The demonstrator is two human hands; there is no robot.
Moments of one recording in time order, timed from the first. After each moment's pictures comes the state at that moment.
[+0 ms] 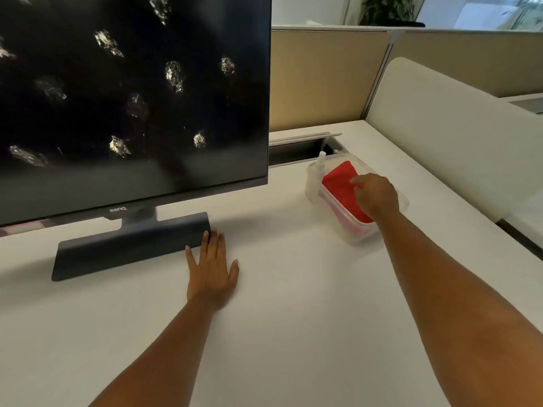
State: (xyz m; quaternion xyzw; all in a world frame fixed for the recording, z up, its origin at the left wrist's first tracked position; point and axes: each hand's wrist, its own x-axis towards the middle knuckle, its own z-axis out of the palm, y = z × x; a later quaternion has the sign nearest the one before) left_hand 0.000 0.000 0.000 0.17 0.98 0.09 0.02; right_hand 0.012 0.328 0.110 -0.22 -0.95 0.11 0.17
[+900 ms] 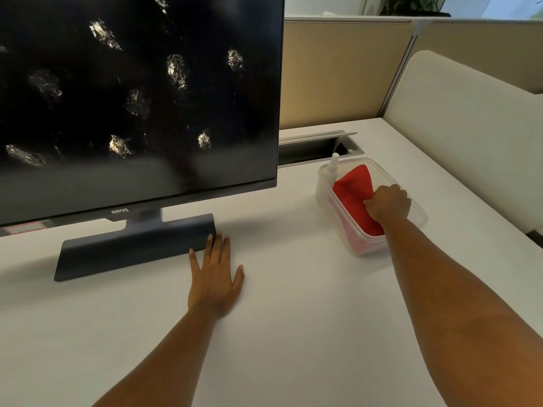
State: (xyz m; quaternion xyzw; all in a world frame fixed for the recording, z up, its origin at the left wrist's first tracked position) left_hand -0.003 0.000 -0.008 0.17 0.98 0.10 0.01; right_hand -0.018 0.346 0.078 -0.36 -0.93 0.04 0.06
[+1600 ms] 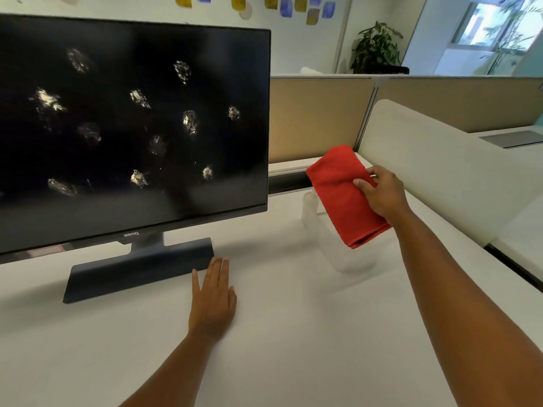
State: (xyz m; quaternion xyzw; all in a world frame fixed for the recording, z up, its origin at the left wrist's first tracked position) left_hand 0.020 -0.006 0.007 0.21 0.96 0.18 -0.05; right_hand 0.032 0.311 0.197 -0.23 -0.89 0.31 0.26
